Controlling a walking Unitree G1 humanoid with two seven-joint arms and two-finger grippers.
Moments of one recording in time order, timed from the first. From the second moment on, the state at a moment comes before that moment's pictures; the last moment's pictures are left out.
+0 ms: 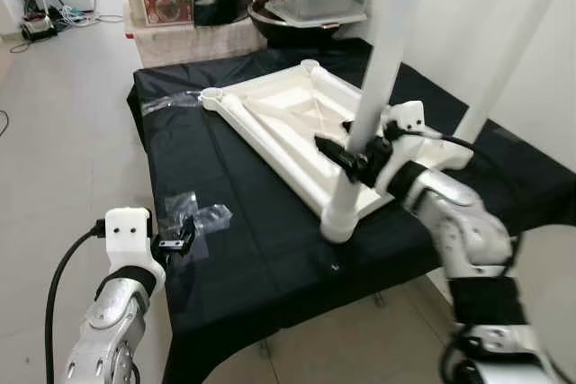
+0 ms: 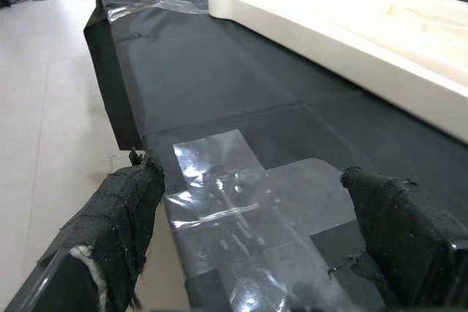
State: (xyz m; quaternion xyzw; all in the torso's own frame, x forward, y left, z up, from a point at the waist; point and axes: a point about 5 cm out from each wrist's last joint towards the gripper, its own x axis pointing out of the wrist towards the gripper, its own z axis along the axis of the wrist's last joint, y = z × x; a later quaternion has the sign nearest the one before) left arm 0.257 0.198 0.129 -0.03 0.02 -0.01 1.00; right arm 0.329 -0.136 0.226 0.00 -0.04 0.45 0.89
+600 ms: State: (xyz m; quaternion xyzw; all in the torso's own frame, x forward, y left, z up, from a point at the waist) left arm 0.258 0.195 0.130 -0.04 0.01 -0.01 1.00; right arm 0.364 -0.102 0.219 0.00 -0.03 0.38 0.92
